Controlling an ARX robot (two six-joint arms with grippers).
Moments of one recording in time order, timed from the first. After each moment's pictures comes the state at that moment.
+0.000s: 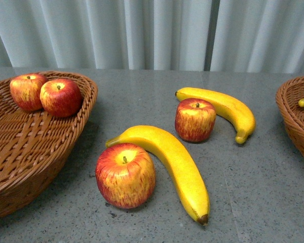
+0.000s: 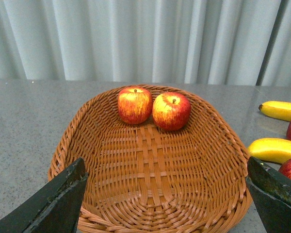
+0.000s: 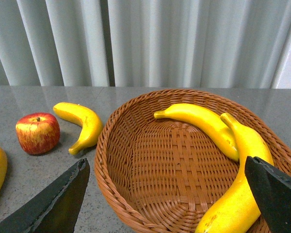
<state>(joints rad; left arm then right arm) 0.00 0.01 0.01 0.00 0.00 0.00 -0.01 0.00 0.01 0.00 0.00 0.00</state>
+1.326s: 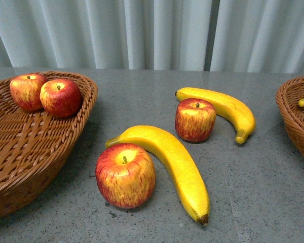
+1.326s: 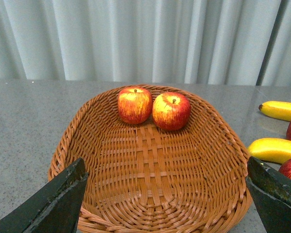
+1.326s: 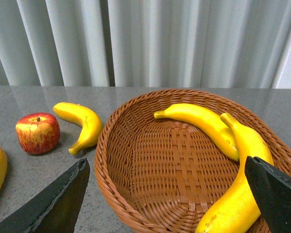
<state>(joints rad) 0.00 0.01 0.01 0.00 0.00 0.00 -0.01 0.00 0.01 0.00 0.00 0.00</state>
